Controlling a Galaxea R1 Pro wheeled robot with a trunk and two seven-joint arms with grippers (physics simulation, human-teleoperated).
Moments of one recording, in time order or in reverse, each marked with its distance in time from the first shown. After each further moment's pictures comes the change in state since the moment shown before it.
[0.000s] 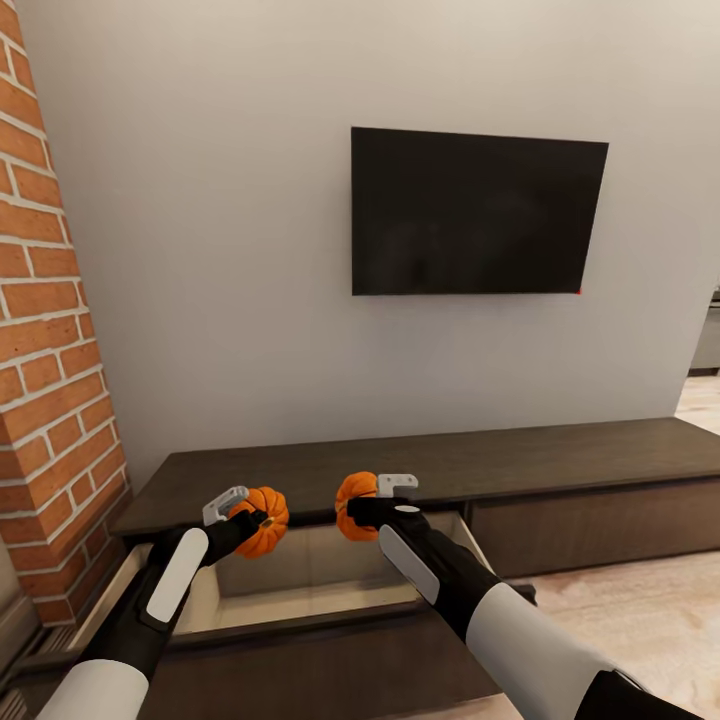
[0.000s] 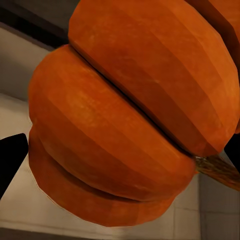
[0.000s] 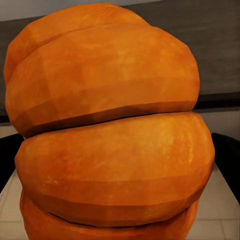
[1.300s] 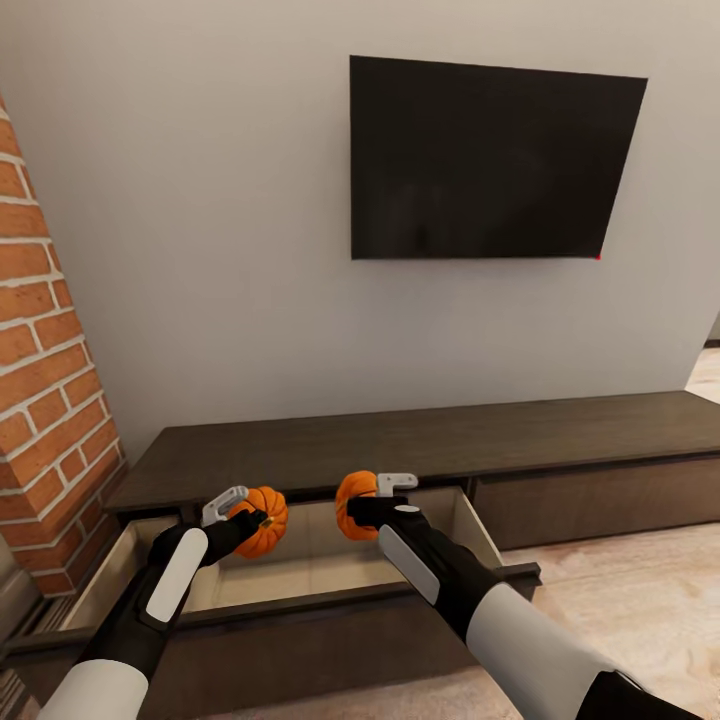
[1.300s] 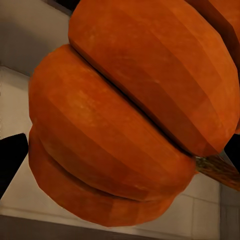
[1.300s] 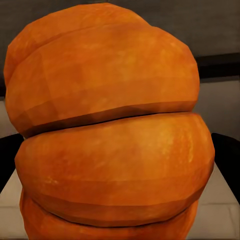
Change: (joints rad) left arm 0.000 0.000 0.002 0.000 0.000 0.000 0.000; right arm 0.001 -0.002 0.001 -0.007 0.006 0.000 0.001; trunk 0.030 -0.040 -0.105
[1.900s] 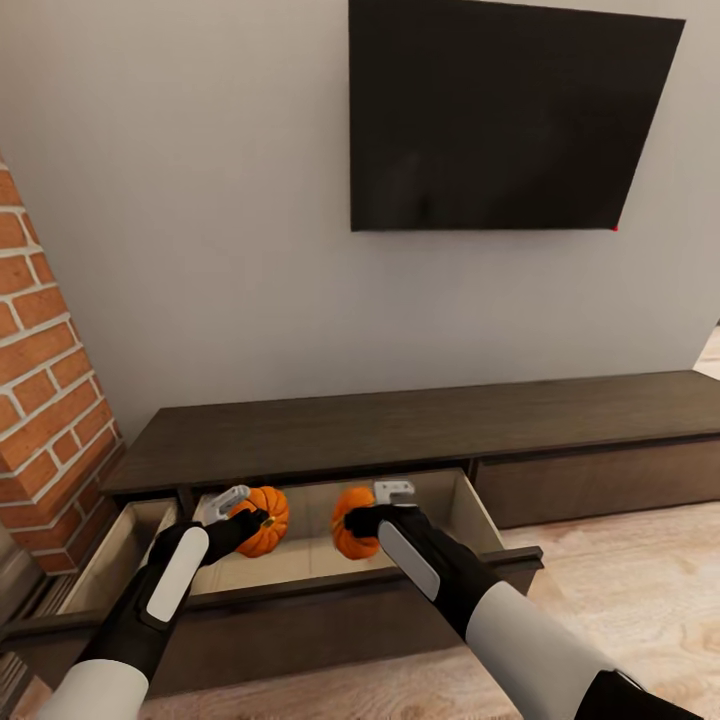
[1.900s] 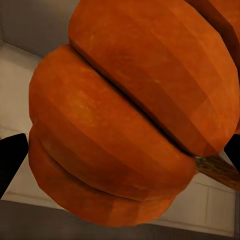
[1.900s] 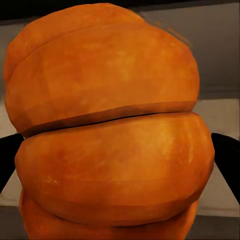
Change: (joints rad) left arm 0.000 0.000 -0.009 -0.012 0.001 0.015 0.004; right arm -0.002 0.004 -0.014 -0.005 -0.034 0.159 0.008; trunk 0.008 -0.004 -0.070
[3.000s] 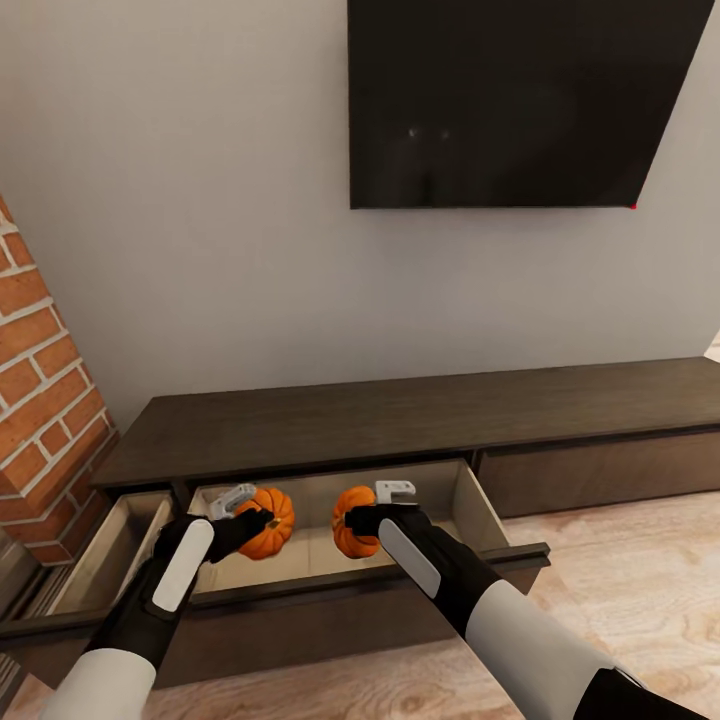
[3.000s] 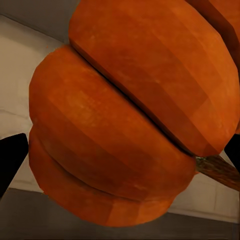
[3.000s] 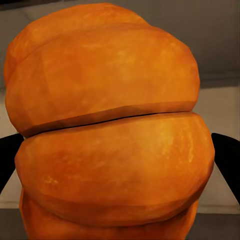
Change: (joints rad) left arm -0.025 -0.015 -0.001 0.007 0.016 0.069 0.043; right arm -0.005 -0.001 0.001 0.000 -0.036 -0.010 -0.022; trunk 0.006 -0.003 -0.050
